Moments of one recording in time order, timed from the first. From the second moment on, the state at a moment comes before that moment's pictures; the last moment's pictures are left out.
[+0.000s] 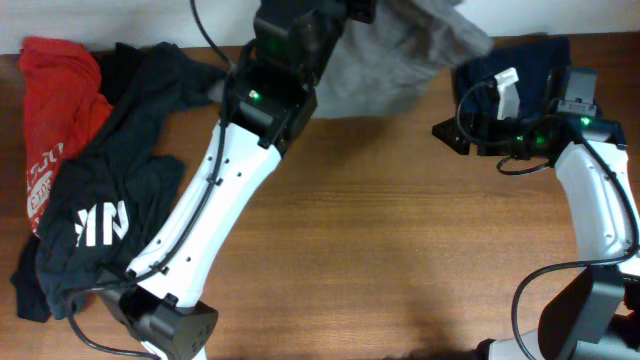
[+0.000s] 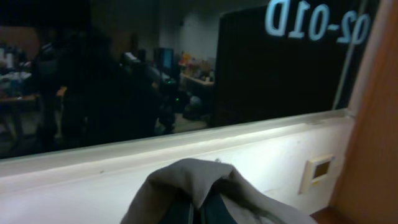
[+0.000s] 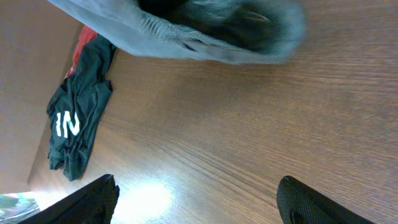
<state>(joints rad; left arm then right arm) -0.57 1.88 2.08 -0.04 -0.13 -0.05 -0.24 1.66 1.38 -0.82 -0.85 -0.15</state>
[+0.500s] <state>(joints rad) -0.53 1.86 2.08 -0.46 -0.17 -0.05 -0.26 1.65 1.38 -0.86 -0.80 -0.19</state>
